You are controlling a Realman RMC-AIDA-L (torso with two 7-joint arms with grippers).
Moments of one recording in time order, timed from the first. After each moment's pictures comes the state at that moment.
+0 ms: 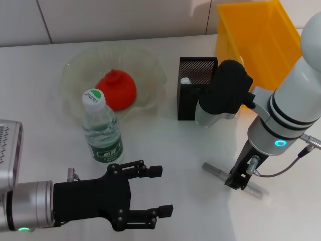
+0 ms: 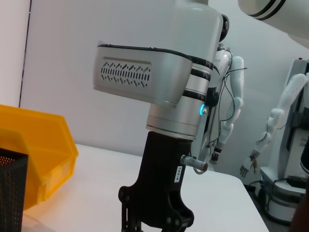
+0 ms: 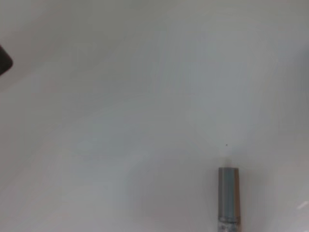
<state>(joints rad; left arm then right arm) -0.41 -2.05 1.43 0.48 1.40 1.57 -1.03 0.59 2.09 -1.71 -1.33 -2.66 -1.59 2.68</state>
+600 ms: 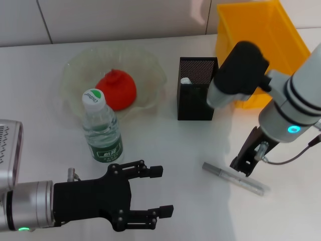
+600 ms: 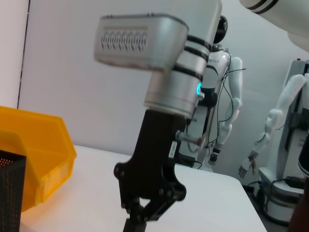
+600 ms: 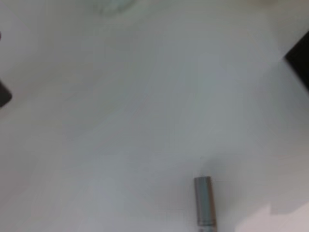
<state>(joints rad) -0.41 -2.05 1.43 0.48 1.40 1.57 -1.03 0.57 2.08 -1.61 -1.42 -2.65 -1.65 2.65</state>
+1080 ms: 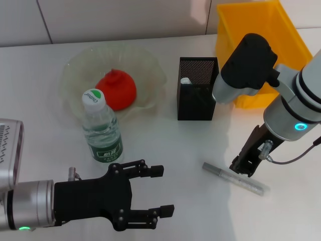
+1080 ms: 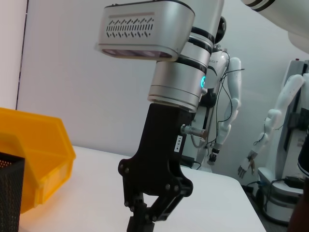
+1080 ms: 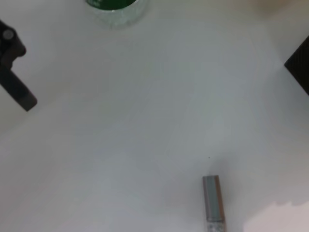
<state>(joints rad) -0.41 -2.05 1.43 0.48 1.40 1.57 -1.03 0.55 2.08 -1.58 -1.47 -2.63 -1.70 2.63</state>
